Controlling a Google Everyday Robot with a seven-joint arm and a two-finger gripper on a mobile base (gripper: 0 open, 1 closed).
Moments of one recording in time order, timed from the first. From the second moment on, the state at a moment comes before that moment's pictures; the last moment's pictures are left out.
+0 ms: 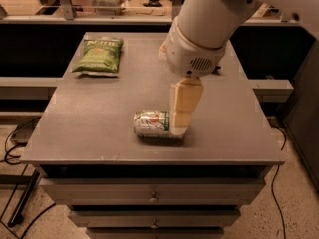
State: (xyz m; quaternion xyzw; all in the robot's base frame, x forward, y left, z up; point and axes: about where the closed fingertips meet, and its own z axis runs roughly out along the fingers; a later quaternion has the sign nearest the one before) arm 0.473 -0.018 0.944 -0.76 0.63 0.02 0.18
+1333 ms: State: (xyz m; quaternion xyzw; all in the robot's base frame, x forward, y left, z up) arm 0.486 -0.020 0.902 -0.74 0.66 -0.01 0.12
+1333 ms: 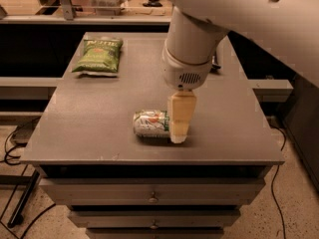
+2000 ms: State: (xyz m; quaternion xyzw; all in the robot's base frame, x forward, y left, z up) arm 0.482 -0.033 0.867 -0.72 0.69 -0.01 0.08
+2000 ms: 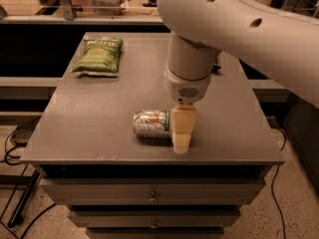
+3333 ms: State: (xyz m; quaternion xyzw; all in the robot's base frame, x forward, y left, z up) arm 0.481 -0.014 0.847 -0.72 0.69 -0.01 0.07
